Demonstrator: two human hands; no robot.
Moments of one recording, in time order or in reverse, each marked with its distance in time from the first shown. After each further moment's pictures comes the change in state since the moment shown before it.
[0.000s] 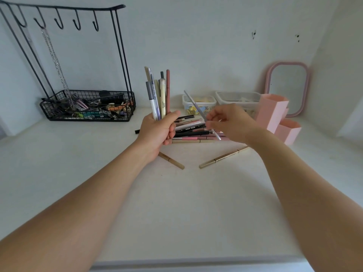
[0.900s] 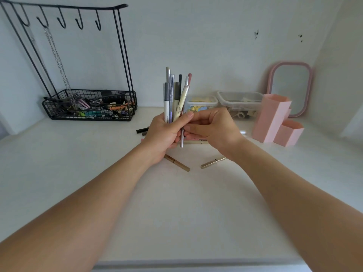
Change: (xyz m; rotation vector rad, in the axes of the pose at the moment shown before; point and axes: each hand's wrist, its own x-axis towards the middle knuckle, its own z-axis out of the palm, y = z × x) left_hand -0.004 -0.005 0.008 0.057 -0.072 0.024; right_hand -0.022 -0.037 0.042 0.673 -0.092 -0.053
